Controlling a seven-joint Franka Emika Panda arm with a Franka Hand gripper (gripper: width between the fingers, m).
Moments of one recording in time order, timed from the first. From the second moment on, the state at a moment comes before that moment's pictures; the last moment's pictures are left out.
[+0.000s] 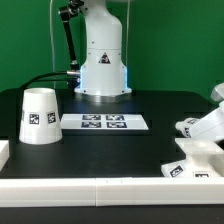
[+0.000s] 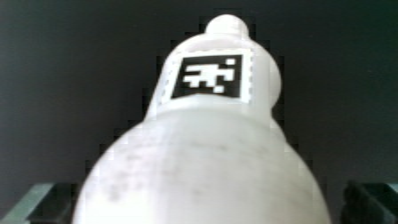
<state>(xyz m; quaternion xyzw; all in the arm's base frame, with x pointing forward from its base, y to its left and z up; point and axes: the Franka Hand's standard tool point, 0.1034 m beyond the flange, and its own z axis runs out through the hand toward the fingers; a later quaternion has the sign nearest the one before) 0.448 0.187 0.012 0.86 0.29 -0.43 0.07</state>
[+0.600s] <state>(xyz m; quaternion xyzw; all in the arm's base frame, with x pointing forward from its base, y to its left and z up) 0.452 0.179 0.014 0.86 0.28 -0.43 0.06</state>
